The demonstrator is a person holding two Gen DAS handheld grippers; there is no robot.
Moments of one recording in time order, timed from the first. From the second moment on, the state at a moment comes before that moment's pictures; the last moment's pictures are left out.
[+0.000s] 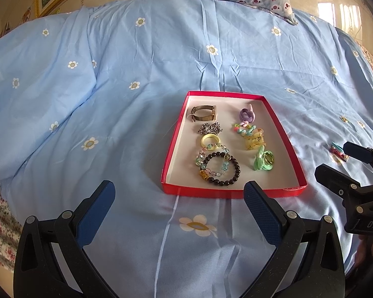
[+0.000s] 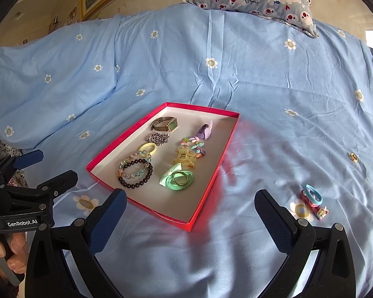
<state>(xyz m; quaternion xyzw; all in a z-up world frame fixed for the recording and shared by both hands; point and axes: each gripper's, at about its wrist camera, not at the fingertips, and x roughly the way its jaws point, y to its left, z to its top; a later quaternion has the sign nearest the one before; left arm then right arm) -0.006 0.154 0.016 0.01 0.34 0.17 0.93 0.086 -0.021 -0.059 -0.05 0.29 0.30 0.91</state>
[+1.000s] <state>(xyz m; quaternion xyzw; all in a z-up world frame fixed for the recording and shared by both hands) -0.004 0.154 0.016 0.01 0.34 0.17 0.92 0.090 -0.027 -0.060 -0.05 0.29 0.30 0.91</state>
